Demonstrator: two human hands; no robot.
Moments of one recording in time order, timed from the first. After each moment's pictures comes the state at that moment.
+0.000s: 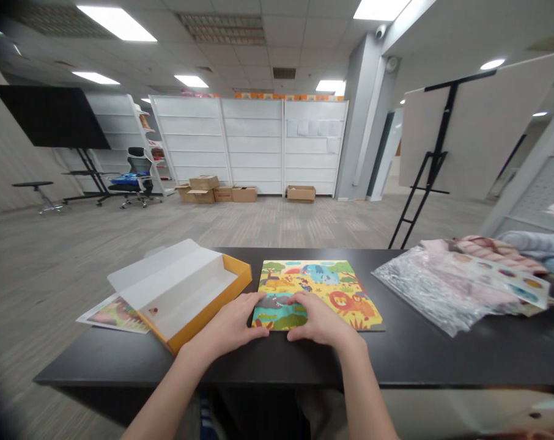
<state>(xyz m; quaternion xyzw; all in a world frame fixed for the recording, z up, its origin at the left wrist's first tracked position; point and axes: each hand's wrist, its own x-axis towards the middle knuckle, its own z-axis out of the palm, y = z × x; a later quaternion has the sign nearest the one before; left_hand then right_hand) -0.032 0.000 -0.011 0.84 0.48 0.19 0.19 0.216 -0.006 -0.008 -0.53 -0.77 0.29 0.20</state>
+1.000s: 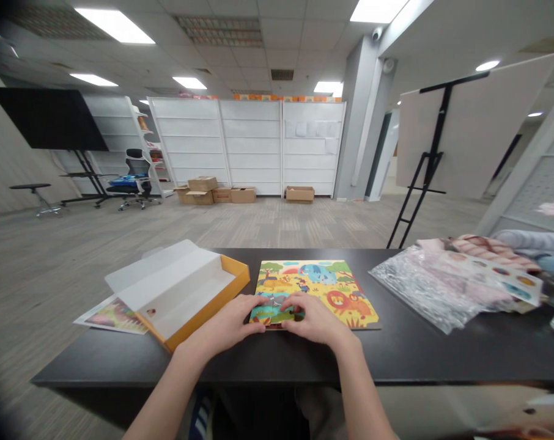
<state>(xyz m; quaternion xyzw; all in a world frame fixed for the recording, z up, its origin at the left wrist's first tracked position) -0.033 0.000 -0.006 0.85 0.44 0.18 0.22 0.214 -0.004 -0.013 -0.46 -0.81 0.27 0.26</state>
